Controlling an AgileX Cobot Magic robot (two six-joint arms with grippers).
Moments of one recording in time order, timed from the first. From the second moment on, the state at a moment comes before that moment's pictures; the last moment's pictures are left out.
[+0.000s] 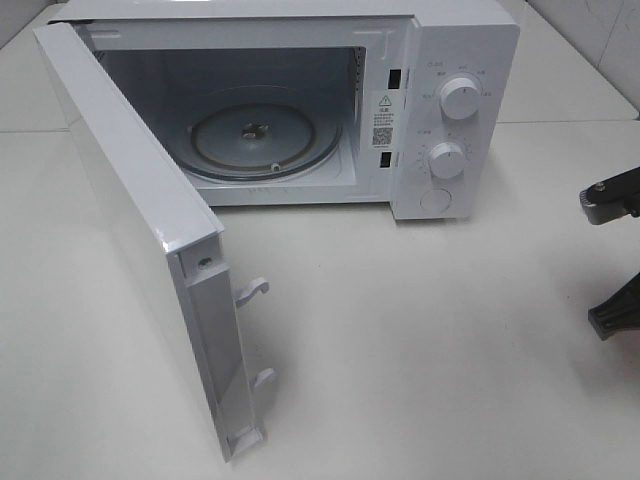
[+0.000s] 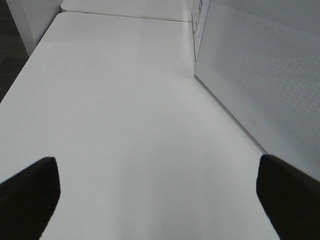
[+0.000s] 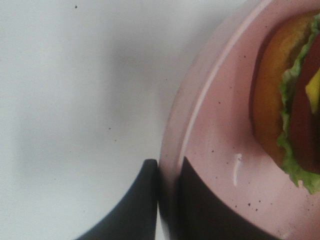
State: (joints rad) left arm 0.07 -0.01 -0.52 -0.08 1.08 0.01; right arm 0.29 1.49 -0.62 -0.73 0.72 0.62
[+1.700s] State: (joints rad) left arm 0.07 -0.01 -0.52 -0.08 1.08 0.01; right arm 0.82 1.40 -0.62 -0.75 0.88 0.49
